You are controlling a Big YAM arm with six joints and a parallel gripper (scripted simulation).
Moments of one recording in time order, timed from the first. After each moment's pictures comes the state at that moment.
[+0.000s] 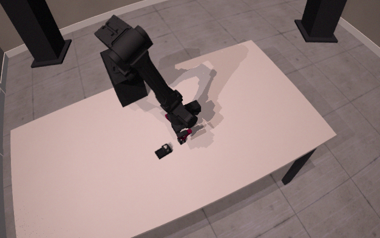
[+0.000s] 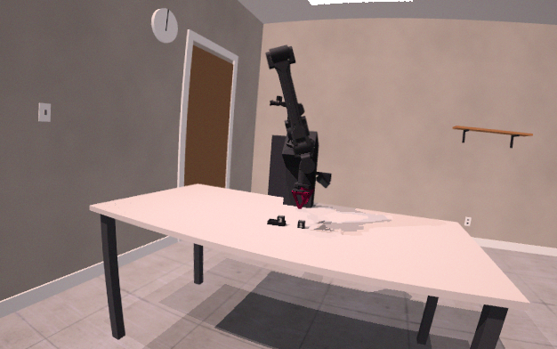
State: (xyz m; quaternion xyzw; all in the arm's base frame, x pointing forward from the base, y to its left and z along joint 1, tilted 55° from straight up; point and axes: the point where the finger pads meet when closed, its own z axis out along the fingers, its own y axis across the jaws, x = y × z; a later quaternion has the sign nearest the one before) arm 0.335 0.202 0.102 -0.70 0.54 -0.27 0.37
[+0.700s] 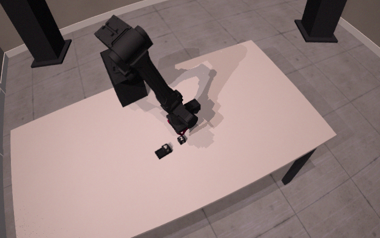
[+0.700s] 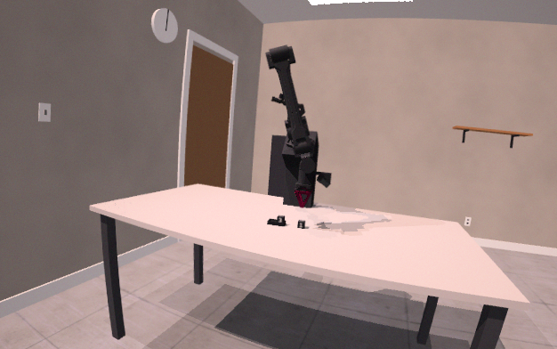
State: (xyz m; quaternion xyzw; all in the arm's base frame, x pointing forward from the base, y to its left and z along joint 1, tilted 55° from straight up) arm 0.336 0.204 0.104 -0.73 0.50 -0.29 0.36
